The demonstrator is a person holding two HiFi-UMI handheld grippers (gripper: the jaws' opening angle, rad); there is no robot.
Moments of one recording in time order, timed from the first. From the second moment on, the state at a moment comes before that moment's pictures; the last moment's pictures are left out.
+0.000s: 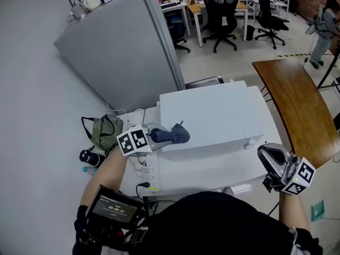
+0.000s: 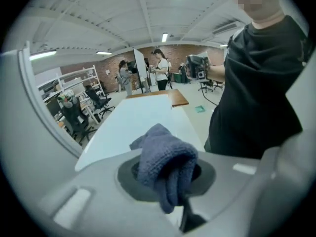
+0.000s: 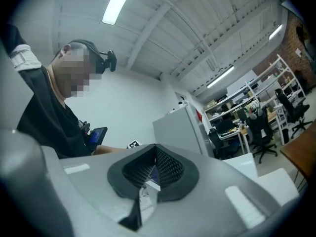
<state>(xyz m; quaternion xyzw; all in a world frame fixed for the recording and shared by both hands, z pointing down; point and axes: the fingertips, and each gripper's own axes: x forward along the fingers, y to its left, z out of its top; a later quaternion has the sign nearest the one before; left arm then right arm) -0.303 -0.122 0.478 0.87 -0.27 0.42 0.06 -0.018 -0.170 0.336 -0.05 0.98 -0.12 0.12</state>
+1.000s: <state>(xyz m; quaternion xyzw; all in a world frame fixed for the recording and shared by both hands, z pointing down) 0.052 -0.295 0.535 0.89 -0.09 0.45 0.01 0.245 -0.262 0.360 -0.21 0.96 -0.13 0.15</state>
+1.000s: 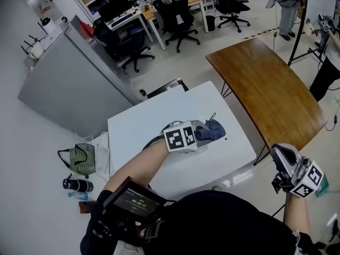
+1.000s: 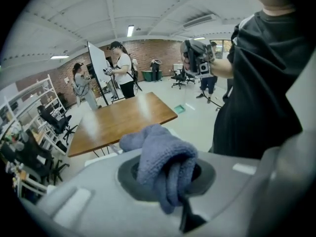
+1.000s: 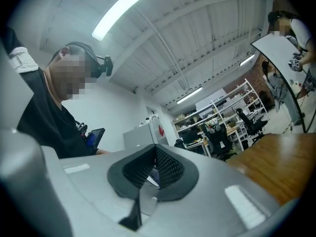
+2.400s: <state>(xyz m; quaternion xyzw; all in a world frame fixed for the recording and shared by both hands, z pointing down) -0.126 -0.179 0.555 0.71 -0.36 0.53 -0.29 0.087 -0.130 0.332 -0.13 0.98 -0.10 0.09</state>
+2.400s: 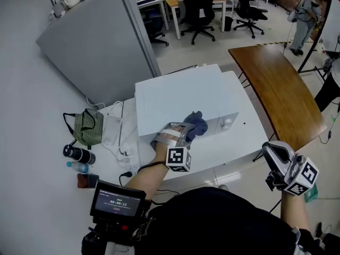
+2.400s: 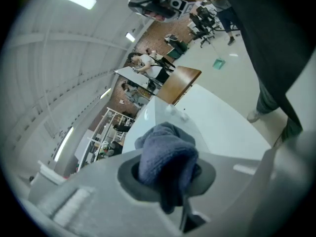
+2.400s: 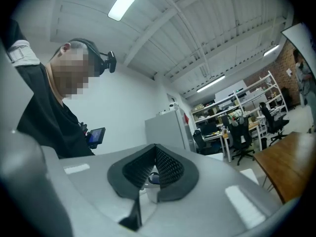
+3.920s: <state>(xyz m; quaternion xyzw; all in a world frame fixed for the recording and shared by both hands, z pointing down) -0.180 -0.165 0.637 0.75 -0.58 0.06 0.32 0.123 -0.148 0.352 -0.14 0.98 -0.14 0.08</state>
